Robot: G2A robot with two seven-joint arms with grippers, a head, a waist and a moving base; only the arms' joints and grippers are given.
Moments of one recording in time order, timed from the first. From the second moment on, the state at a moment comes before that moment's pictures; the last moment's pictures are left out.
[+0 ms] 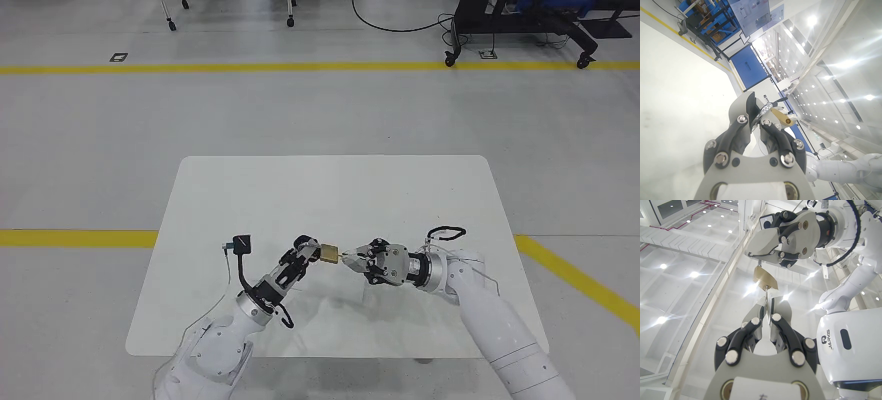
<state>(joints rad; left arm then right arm) 1.33 -1.36 -1.16 -1.59 0.19 -0.48 -0.20 -1.01 -1.09 1.11 -1.35 1.47 0.97 0.85</state>
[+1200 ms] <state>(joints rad) 1.34 -1.35 -1.20 -1.59 0.18 -0.44 -0.21 -0.84 -1.01 0.89 -1.19 1.56 0.87 0.95</state>
